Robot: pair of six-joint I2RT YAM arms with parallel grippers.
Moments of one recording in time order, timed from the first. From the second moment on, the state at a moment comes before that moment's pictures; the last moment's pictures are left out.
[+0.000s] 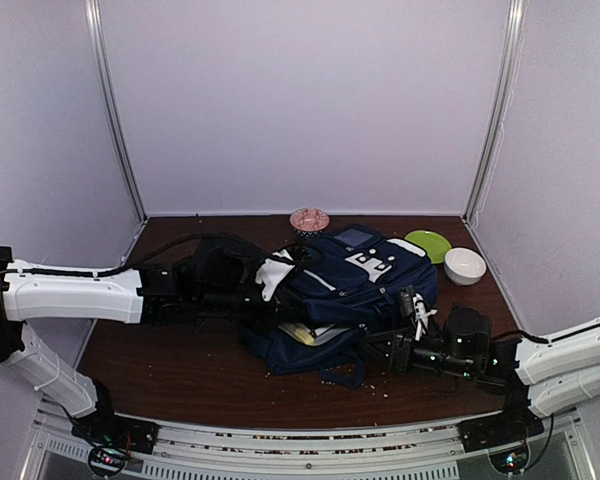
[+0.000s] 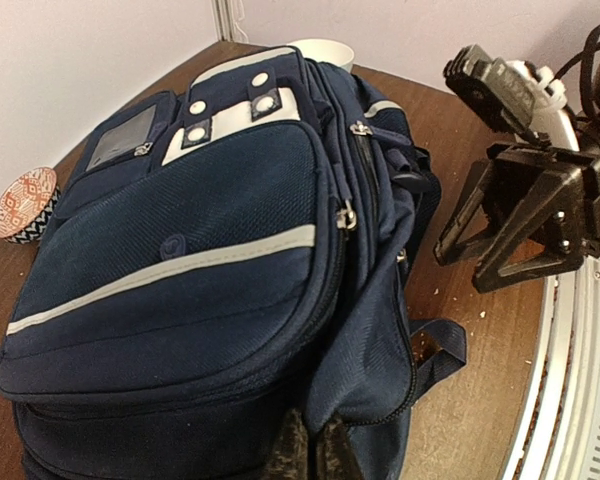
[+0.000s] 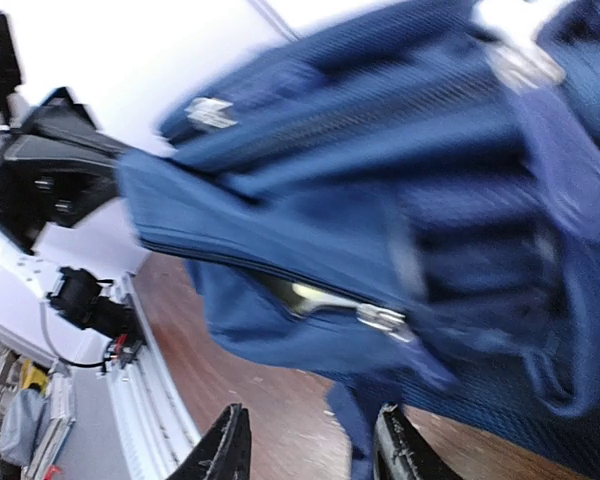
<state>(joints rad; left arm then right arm) -1.07 1.44 0.99 -0.08 0.02 0.00 1.02 1.08 0.22 0.60 -0.01 0.70</state>
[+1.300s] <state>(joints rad) -1.08 1.44 0.99 -0.08 0.02 0.00 0.92 1.39 0.26 0.88 -0.10 0.71</state>
